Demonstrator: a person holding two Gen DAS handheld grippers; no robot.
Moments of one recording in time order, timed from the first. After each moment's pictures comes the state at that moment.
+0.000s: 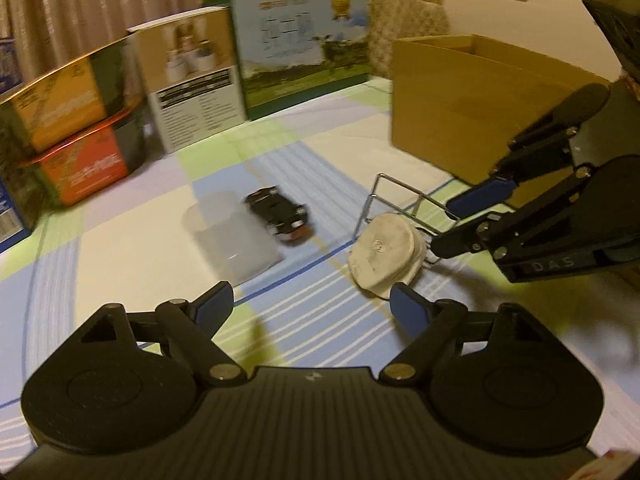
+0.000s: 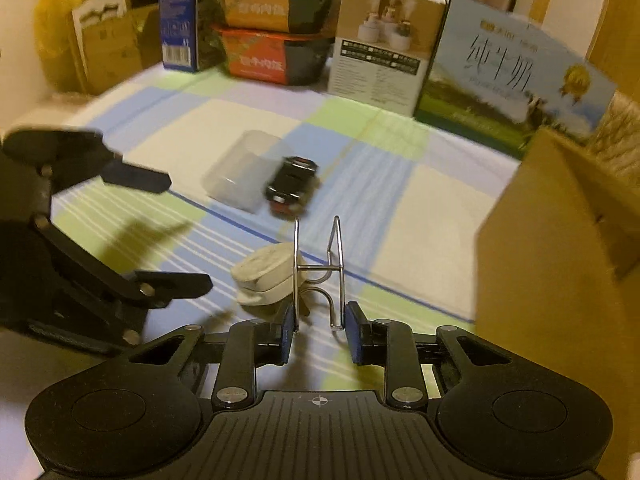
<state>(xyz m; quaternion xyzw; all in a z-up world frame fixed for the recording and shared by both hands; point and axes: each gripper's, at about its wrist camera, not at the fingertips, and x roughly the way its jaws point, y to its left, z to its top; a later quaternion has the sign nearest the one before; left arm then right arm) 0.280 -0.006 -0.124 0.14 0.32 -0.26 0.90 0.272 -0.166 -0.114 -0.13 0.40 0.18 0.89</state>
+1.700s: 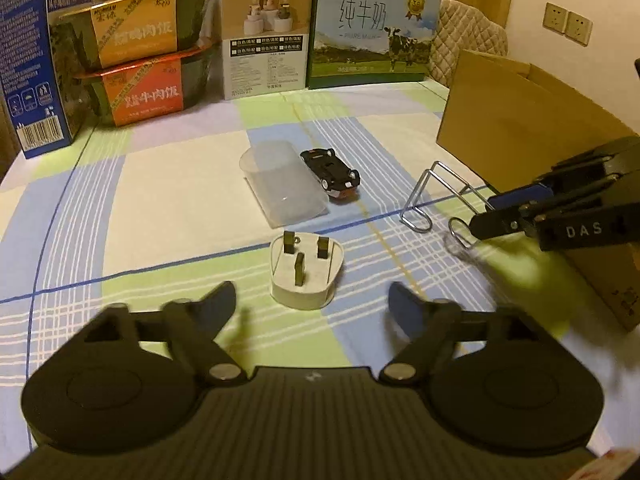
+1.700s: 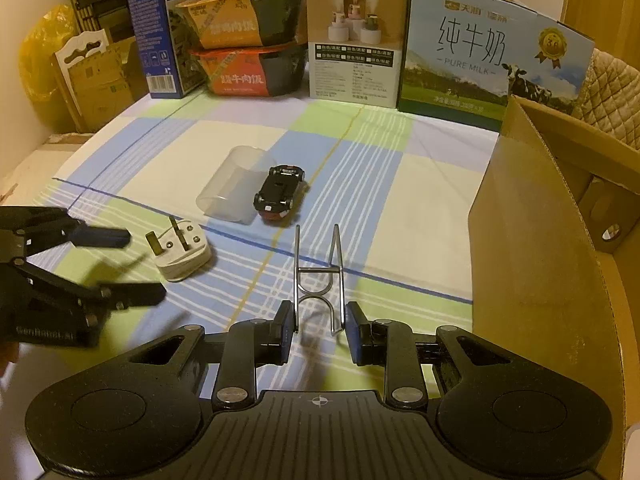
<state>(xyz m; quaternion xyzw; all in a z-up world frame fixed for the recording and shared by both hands) 0.269 0.035 -0.120 0.04 0.37 -0.19 0.91 0.273 -0.186 -0.107 -0.05 0.41 0.18 0.89</state>
